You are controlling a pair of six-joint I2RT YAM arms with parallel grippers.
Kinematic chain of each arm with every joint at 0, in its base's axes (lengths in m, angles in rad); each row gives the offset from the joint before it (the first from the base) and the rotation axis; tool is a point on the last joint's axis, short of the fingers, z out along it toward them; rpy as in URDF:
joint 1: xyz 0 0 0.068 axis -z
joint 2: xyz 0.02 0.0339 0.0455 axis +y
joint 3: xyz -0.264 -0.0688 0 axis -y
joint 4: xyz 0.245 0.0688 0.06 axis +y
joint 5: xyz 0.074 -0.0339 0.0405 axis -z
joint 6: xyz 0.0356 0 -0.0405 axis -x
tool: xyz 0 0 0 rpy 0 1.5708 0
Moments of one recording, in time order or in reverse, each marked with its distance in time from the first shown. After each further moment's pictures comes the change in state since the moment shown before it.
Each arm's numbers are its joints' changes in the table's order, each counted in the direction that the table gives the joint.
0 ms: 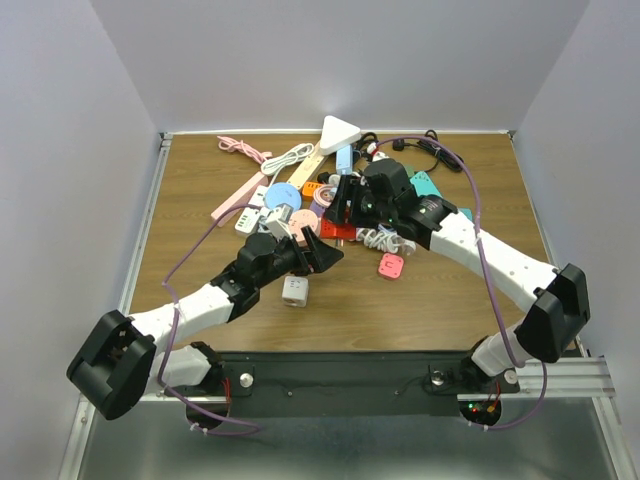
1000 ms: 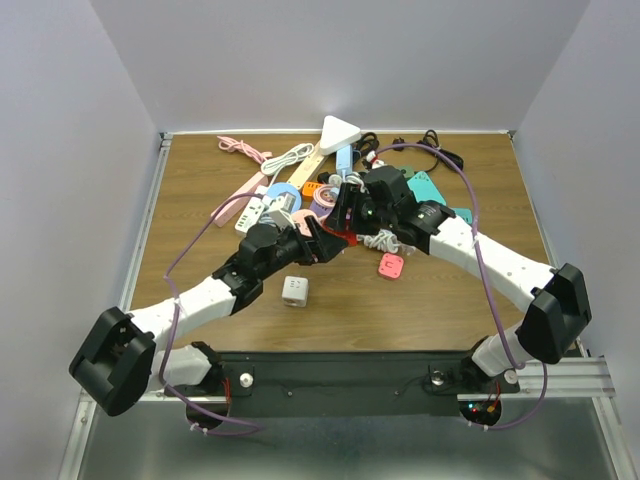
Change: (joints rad) left arm 0.005 0.014 0.079 0.014 -0.014 -0.027; right arm 0.001 -0.017 -0.067 -0.040 -0.031 -0.011
